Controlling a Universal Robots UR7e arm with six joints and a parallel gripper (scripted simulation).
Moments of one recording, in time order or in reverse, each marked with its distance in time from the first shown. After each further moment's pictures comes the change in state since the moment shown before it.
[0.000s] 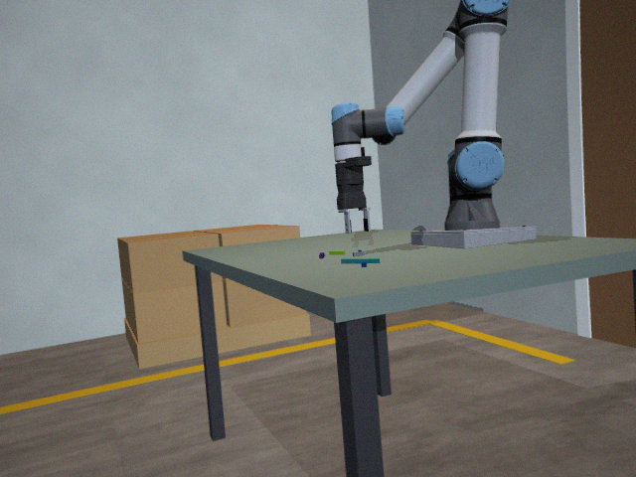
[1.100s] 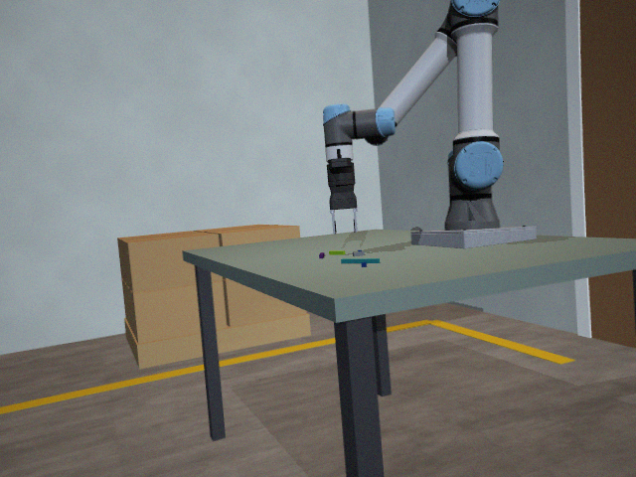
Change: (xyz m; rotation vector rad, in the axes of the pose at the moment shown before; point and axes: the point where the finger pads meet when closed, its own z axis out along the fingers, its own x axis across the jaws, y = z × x) arm 0.029 0.020 0.000 0.001 -0.002 0.488
